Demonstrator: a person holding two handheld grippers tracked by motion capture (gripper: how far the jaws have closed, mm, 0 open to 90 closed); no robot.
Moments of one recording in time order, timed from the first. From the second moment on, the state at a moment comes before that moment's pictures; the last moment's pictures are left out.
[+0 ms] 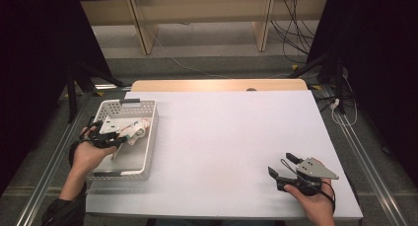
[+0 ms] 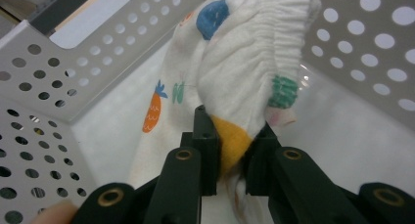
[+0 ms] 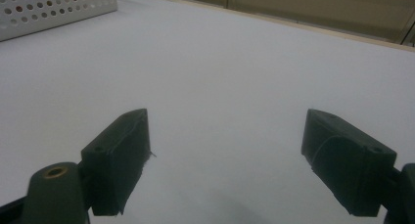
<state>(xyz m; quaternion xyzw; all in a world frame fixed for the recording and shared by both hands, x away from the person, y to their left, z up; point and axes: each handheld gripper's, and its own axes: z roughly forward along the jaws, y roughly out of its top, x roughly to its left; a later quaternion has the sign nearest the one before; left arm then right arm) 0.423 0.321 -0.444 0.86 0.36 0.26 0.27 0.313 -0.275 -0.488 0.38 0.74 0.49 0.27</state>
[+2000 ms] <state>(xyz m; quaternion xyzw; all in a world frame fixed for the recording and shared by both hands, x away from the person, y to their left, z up) 0.432 0.321 -0.466 0.88 0.35 0.20 0.24 0.314 -0.275 -0.488 0.38 0.74 0.49 0.27</state>
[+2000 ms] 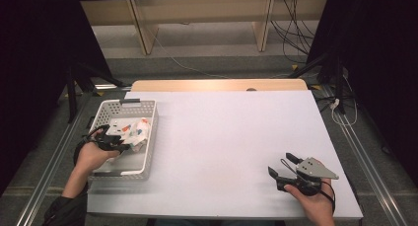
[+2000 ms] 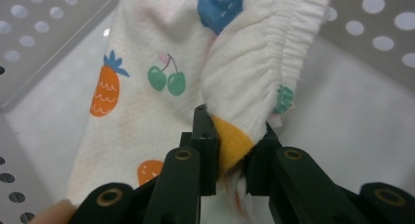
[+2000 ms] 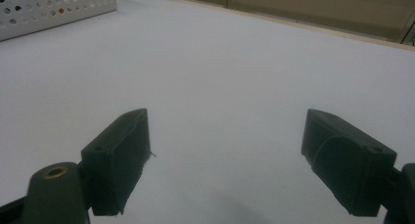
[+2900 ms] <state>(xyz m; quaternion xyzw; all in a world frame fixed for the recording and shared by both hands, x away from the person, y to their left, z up) 0.434 0.310 -0.434 0.83 0.41 0.22 0.32 0.314 -0.275 -0.488 0.38 0.74 0.49 0.27</state>
